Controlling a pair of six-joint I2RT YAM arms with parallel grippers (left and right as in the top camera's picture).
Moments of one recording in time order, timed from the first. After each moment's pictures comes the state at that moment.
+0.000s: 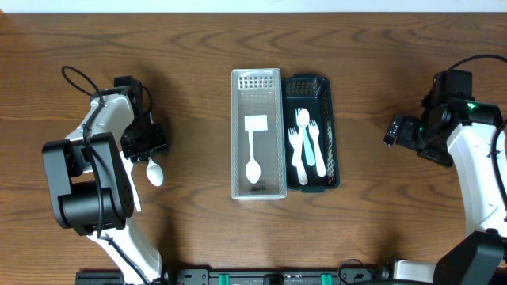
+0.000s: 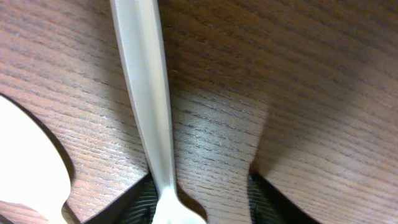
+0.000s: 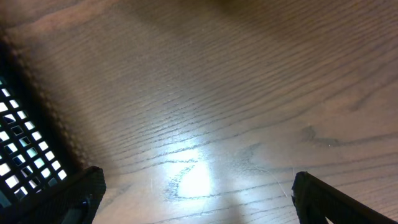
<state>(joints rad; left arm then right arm) 0.16 1.98 1.26 -0.96 0.04 -0.20 -0.16 1.51 1.20 -1.07 0.01 0.26</state>
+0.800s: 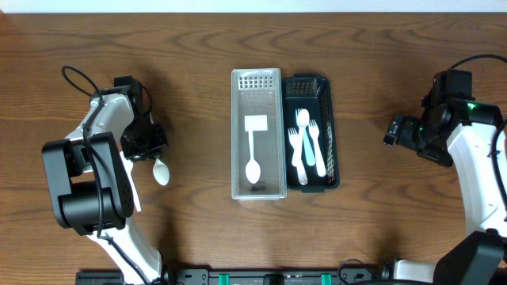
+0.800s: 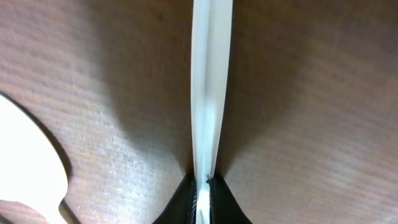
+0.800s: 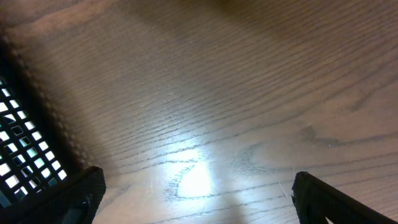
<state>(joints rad) 0.16 1.98 1.26 -1.00 0.05 -0.20 -0.16 1.51 1.20 -1.07 0.01 0.26</state>
